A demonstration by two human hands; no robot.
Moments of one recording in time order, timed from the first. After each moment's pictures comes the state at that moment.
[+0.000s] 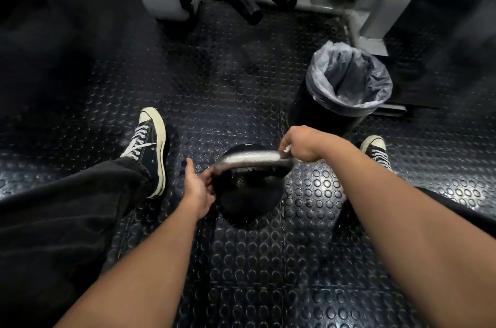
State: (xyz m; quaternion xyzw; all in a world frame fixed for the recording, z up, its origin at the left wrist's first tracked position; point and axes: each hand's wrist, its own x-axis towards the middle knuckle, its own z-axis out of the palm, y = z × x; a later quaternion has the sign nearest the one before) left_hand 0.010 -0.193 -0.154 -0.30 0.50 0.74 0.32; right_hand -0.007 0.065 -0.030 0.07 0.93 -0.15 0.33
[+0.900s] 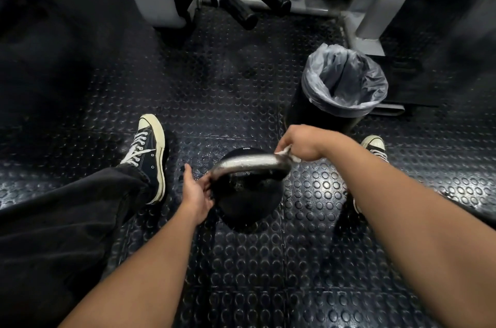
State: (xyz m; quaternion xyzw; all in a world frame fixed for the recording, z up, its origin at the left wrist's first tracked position) left_hand 0.010 -0.193 -0.155 -0.30 0.51 0.74 0.32; right_hand -0.008 0.076 -0.019 0.04 0.92 -0.18 0.34
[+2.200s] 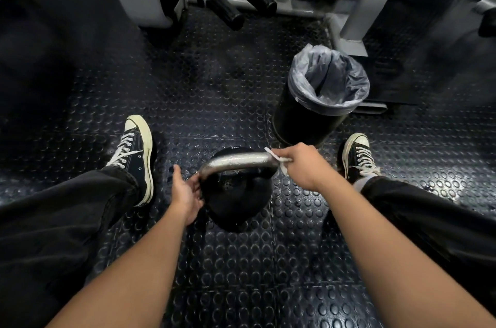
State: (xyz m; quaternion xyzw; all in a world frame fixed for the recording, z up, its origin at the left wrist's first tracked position) left_hand 0.012 -0.189 -0.153 -0.30 0.52 0.74 0.32; right_hand 0.060 0.070 -0.035 0.18 0.92 -0.30 0.19
